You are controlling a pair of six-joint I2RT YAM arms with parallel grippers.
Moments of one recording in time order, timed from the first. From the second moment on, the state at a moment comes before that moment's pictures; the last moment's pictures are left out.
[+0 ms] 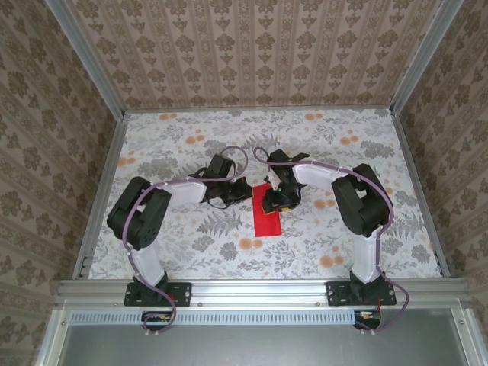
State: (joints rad) left arm -0.61 1.81 0.95 -0.05 0.50 -0.80; right arm 0.51 1.98 1.30 -0.84 -0.29 0.26
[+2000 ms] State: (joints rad) left arm -0.64 1.92 1.04 -0.19 0.54 -0.77; right arm 0.47 1.66 1.07 -0.56 -0.47 0.52
